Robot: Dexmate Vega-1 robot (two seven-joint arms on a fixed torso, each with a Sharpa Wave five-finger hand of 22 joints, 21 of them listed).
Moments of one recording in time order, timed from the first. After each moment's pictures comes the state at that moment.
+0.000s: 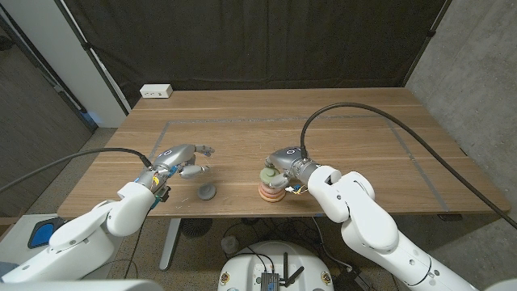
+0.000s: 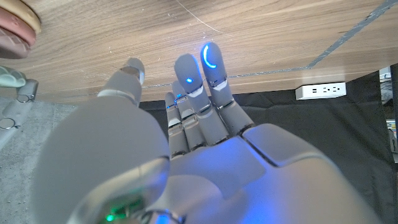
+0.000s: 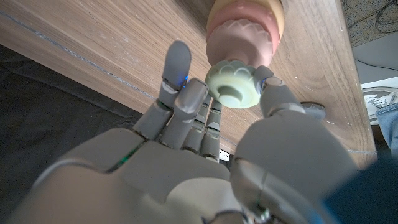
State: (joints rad) left arm 1.65 0.94 -0.04 -2.20 0.45 0.17 0.19; left_hand 0.92 0.00 0.36 -0.17 0.29 0.54 0.01 0.21 0.23 0.64 -0.12 0.21 0.43 1.06 -0.18 1.43 0.46 0.74 -0.08 1.56 0.29; right arm -1.15 -0.59 -0.69 -2.38 -1.35 -0.38 0.71; right_hand 0.84 -0.03 0.53 -0.20 0.39 0.56 -0.03 0.28 0.24 0.63 -0.08 0.21 0.60 1.16 -0.22 1.52 1.23 1.03 -0.17 1.52 0.21
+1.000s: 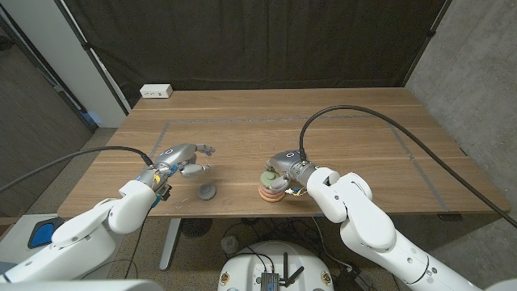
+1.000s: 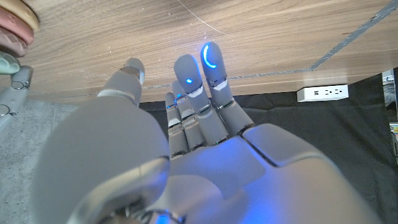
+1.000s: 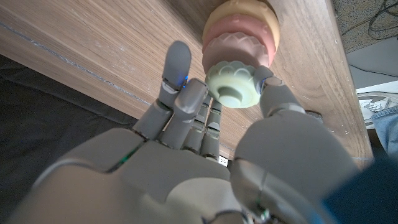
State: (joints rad) left arm 1.62 0.95 -0.02 -2.19 0.44 0.18 0.18; left_hand 0.92 0.00 0.37 -0.16 0.29 0.54 0.01 0.21 0.23 0.64 -0.12 0.21 0.43 1.07 -0.19 1.43 0.47 0.74 -0.07 1.56 0.29; right arm -1.13 -0.60 -0.71 -2.36 -1.32 -0.40 0.71; right_hand 0.84 -0.03 0.53 -0.20 0.38 0.56 -0.03 0.28 0.24 0.63 -0.08 0.21 0.60 1.16 -0.22 1.52 1.23 1.03 -0.17 1.52 0.20
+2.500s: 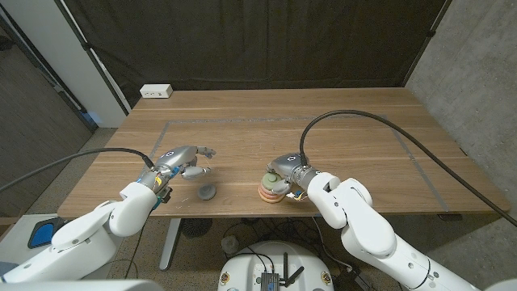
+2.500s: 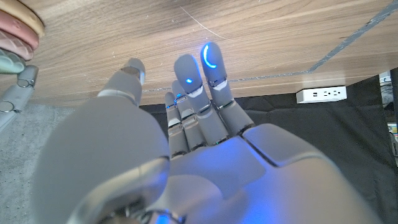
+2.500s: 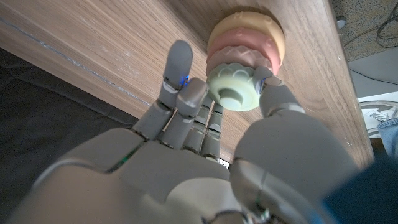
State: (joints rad) left arm 1.64 0.96 -0.02 -2.22 0.44 0.21 0.19; left_hand 0.92 0.00 0.37 -0.16 0.29 0.54 0.01 0.21 0.23 0.65 -0.12 0.21 0.44 1.07 -0.19 1.43 0.46 0.74 -0.08 1.56 0.29; right arm -1.14 -0.63 -0.73 -2.35 -1.39 -0.42 0.69; right_hand 0.86 -0.02 0.53 -0.20 0.38 0.52 -0.06 0.27 0.27 0.59 -0.11 0.18 0.62 1.11 -0.21 1.49 1.22 1.01 -0.16 1.50 0.20
